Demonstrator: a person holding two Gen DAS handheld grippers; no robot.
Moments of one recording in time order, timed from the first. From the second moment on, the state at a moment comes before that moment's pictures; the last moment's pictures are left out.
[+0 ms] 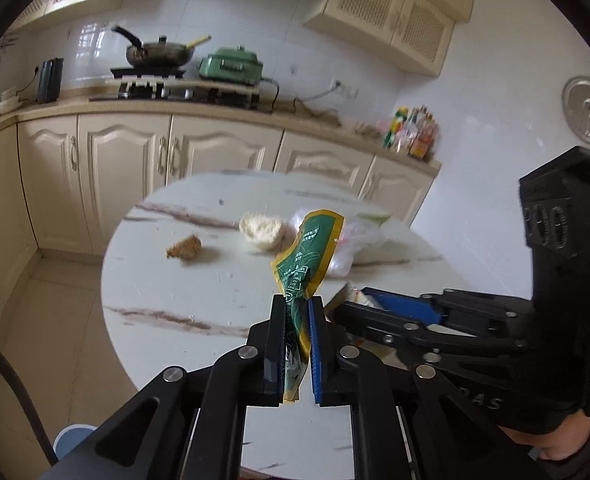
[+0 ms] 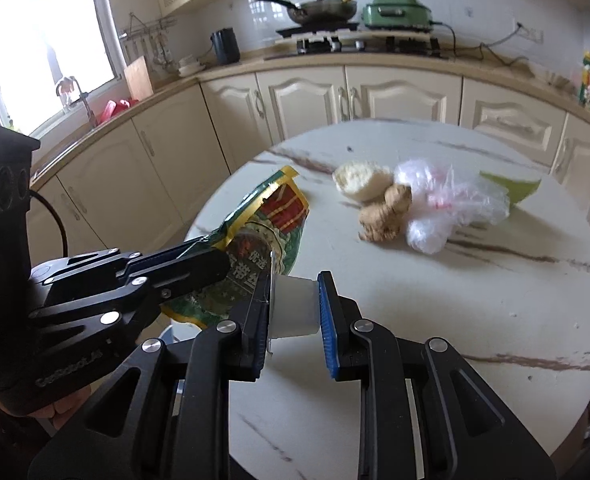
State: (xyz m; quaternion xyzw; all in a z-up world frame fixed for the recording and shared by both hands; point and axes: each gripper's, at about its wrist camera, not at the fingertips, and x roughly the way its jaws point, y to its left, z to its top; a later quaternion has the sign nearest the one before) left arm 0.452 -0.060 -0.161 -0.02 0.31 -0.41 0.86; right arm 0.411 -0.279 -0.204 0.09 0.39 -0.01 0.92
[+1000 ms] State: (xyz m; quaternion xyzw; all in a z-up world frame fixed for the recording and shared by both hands) left arm 0.498 0.261 -0.350 -0.16 0.51 -0.11 0.84; right arm 0.577 0.053 -0.402 -0.03 0.54 0.25 0.81
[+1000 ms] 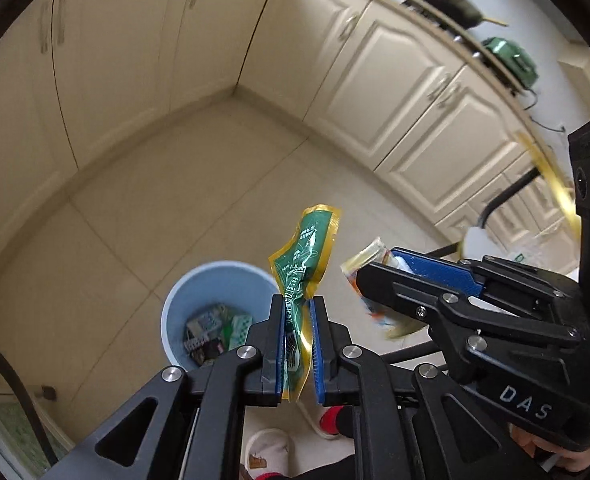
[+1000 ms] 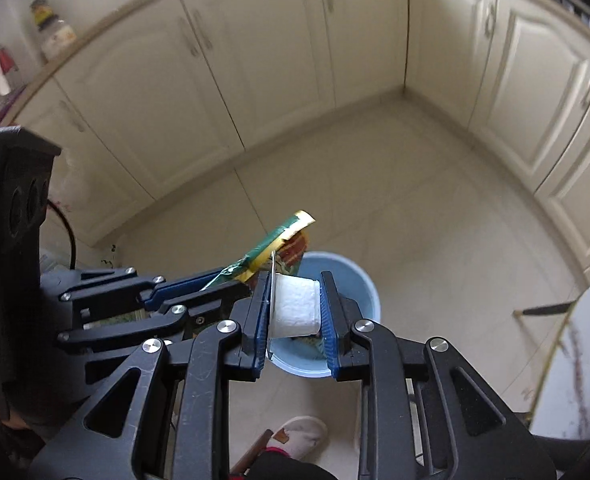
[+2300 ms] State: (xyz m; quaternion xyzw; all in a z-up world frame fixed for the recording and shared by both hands) left arm 0.307 0.089 -0.037 -0.03 0.14 0.04 0.99; right arm 0.386 -0.072 -0.082 -0.02 0.21 0.15 0.97
